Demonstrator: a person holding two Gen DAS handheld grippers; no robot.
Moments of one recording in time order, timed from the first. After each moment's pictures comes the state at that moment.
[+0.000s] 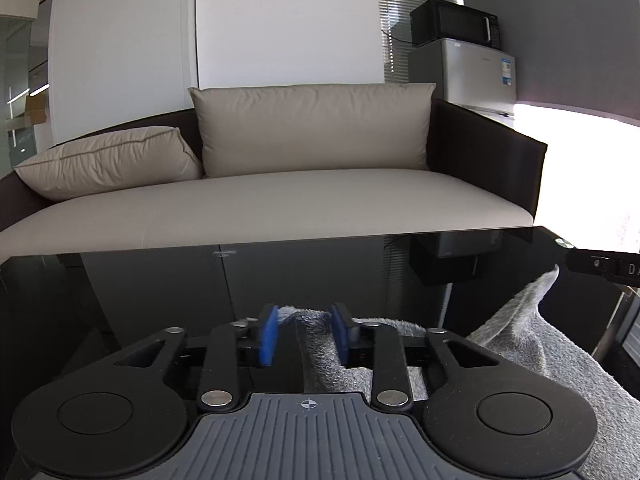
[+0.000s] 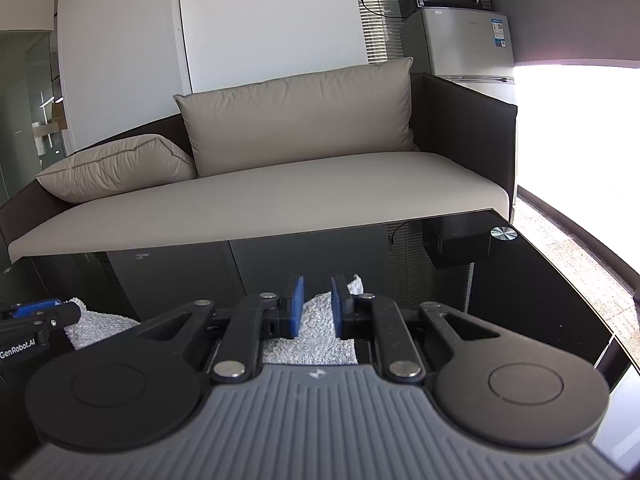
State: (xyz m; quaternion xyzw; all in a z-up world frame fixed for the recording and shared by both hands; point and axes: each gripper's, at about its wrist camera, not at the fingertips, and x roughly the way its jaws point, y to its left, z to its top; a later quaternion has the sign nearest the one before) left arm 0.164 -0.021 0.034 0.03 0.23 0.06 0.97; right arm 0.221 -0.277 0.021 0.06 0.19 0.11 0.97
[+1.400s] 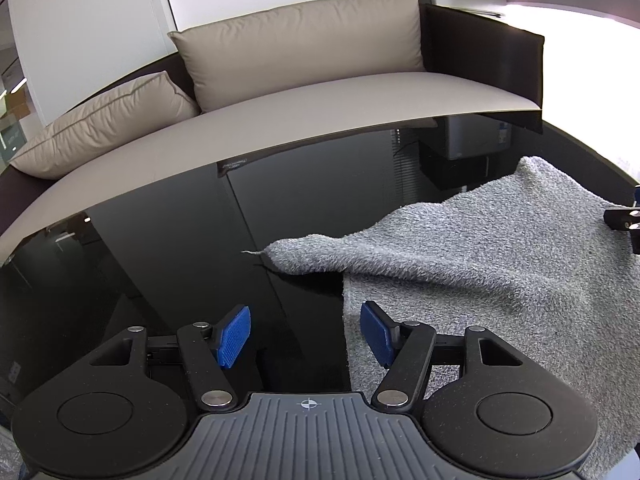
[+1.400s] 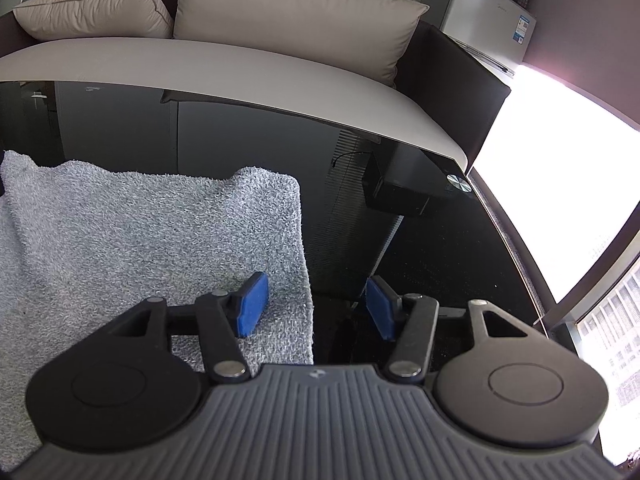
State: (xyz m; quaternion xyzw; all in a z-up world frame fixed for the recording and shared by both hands) left arm 0.144 -0.007 -0.004 0.10 0.35 0.07 0.93; right arm 0.212 -0.269 -0.031 -0.14 0.31 0.04 0.94
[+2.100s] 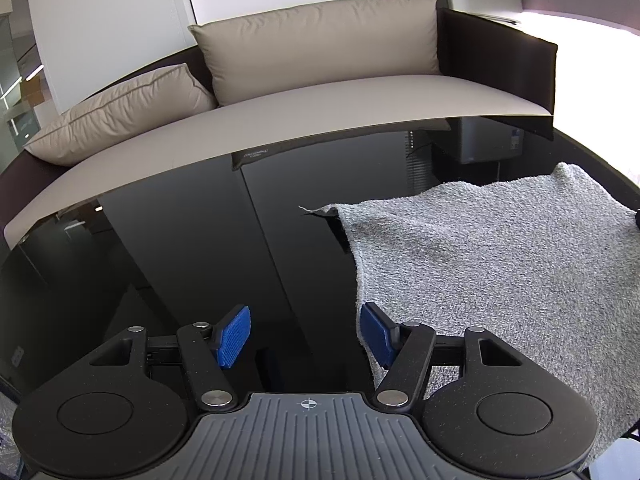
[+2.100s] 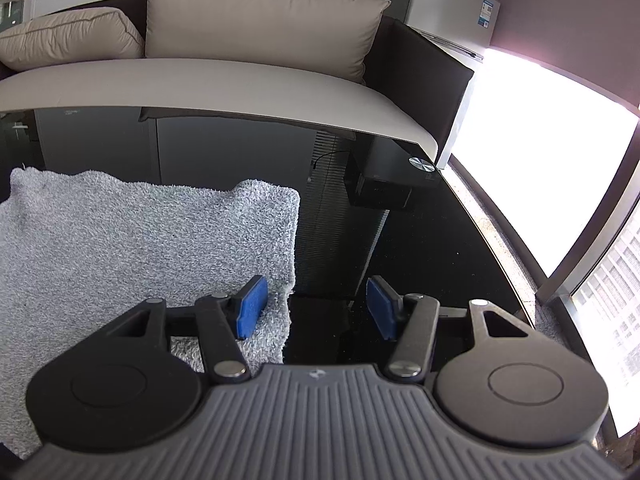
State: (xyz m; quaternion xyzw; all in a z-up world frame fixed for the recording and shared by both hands) left arm 0.124 0.002 0.002 0.09 0.34 0.08 0.93; right arm 0.185 -0.303 -0.021 -0.08 0.30 0.02 0.95
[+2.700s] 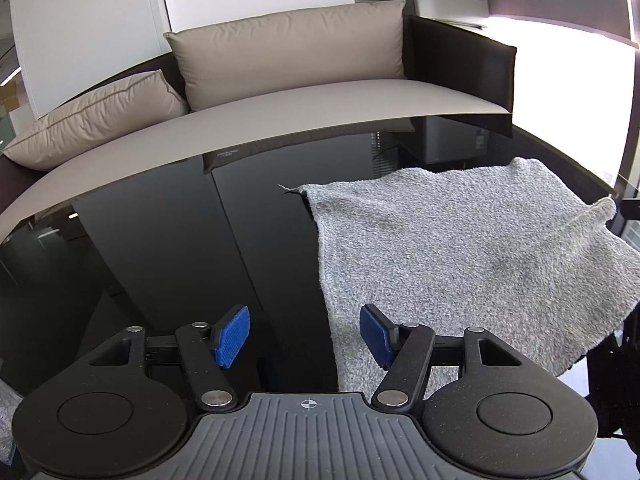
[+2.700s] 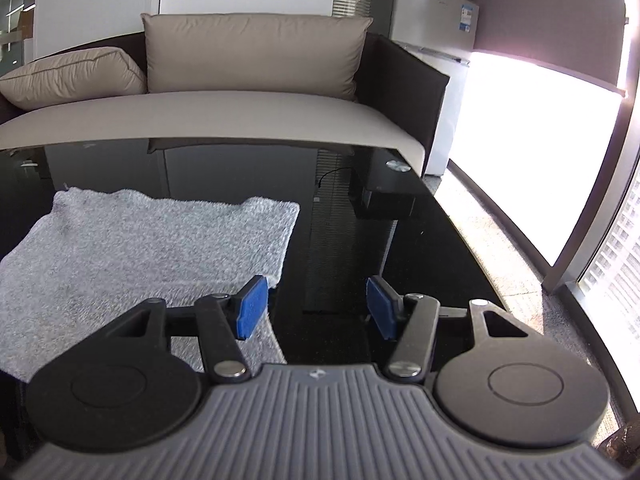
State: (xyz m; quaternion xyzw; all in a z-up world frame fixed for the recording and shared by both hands) left arm 0.074 -0.010 0.001 0.09 0.35 0.03 0.93; right arm 0.124 -0.321 -0.010 -0.06 0.29 0.04 0.95
